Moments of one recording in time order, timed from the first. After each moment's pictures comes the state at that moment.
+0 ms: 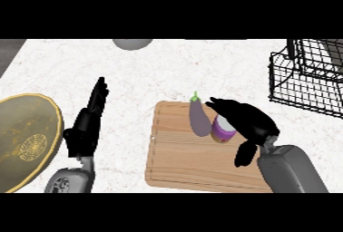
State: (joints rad) left arm -0.14 0.02 -0.07 -1.56 -0.17 0.17 0.04; right arm -0.32 -0.18 0.23 -1.54 0.92 0.63 0.10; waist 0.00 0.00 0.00
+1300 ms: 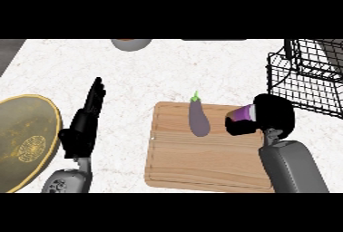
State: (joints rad) left arm -0.13 0.03 -0.06 -1.58 -0.17 0.16 0.06; right arm -0.34 -0.13 0.12 -1.49 1.31 0.52 0.67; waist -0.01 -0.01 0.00
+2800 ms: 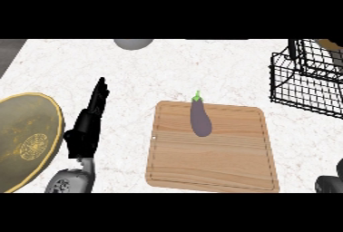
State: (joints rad) left arm -0.13 0.02 -0.08 -1.58 -0.18 0.17 0.05; right arm -1.02 -0.25 -0.40 -1.73 1.24 0.92 0.82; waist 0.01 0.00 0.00
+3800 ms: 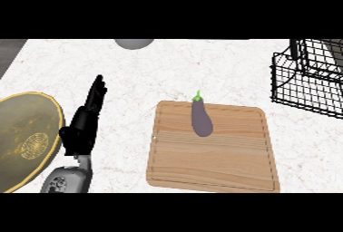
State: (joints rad) left arm -0.15 0.04 -0.06 -1.57 -0.17 0.15 0.05; right arm -0.96 -0.52 -0.47 -1.19 1.21 0.47 0.62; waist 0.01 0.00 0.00
